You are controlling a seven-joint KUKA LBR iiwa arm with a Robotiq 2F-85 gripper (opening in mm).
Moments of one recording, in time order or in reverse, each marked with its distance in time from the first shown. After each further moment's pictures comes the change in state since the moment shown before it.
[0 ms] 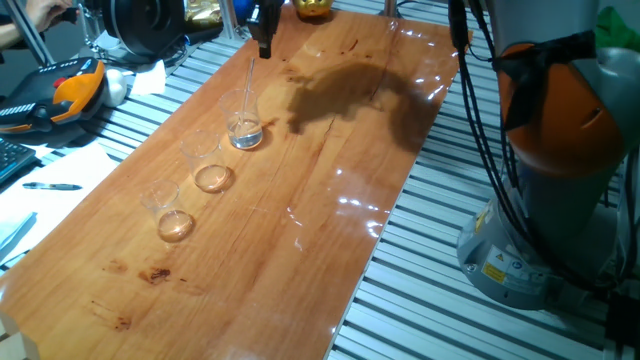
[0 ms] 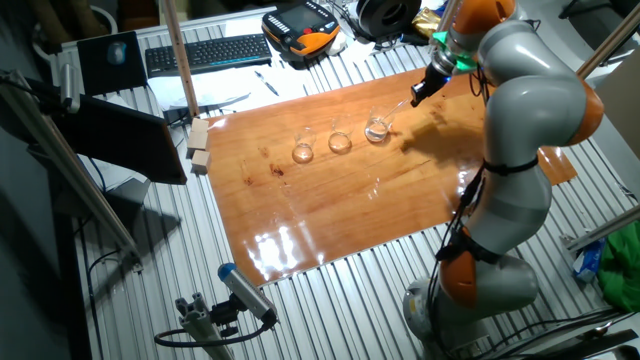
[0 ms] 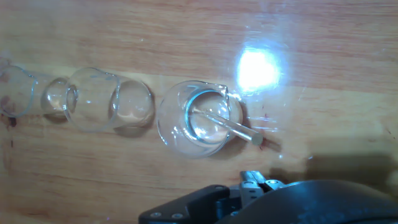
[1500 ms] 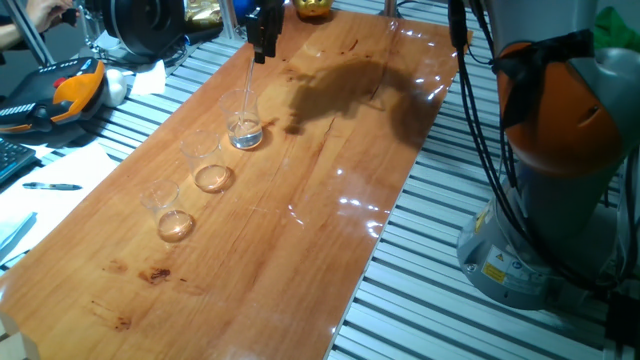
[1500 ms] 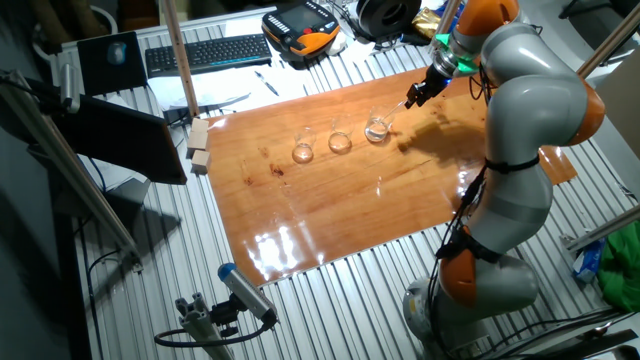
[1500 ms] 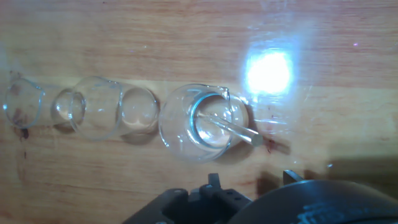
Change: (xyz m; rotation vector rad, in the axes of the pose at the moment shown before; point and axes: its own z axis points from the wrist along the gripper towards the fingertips) arm 0.000 -0.002 0.009 -0.054 -0.038 0.031
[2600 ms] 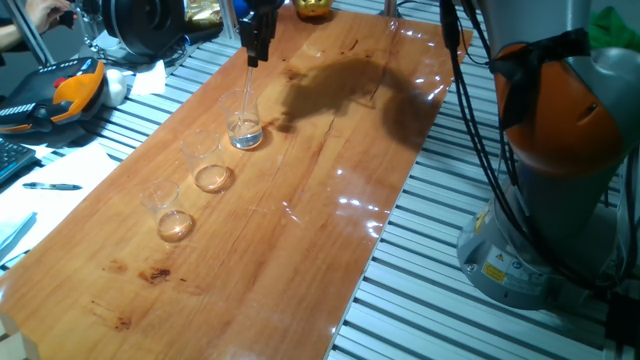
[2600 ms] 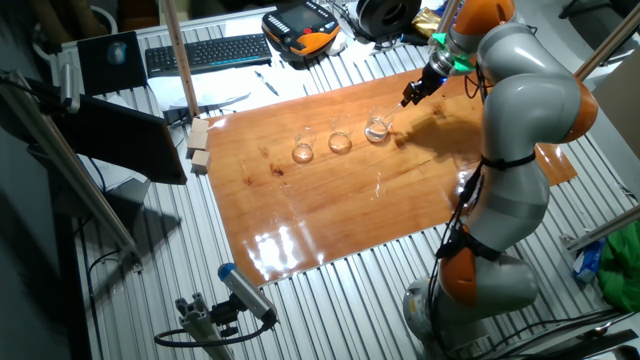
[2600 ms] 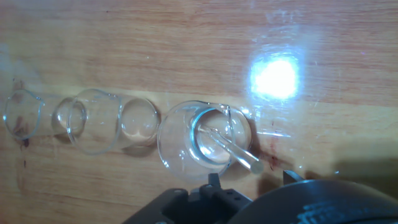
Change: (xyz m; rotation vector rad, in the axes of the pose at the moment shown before) arm -0.018 -0.003 0.013 -0.016 -0.006 -0.012
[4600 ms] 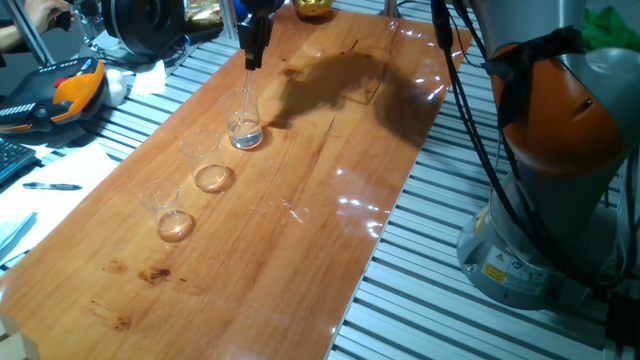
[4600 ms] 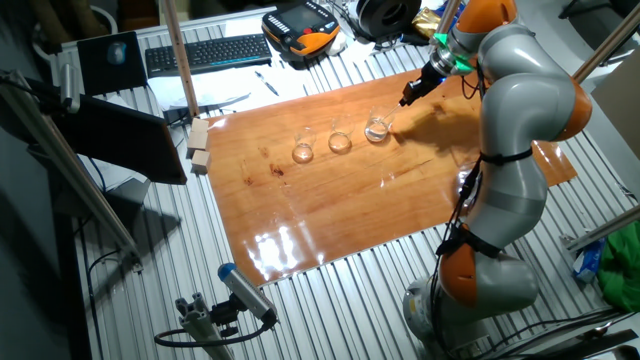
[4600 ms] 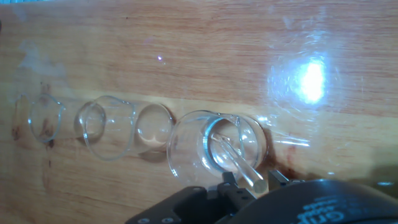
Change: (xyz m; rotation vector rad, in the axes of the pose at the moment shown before) arm -0.011 0.000 0.009 -0.103 -0.005 -0.023
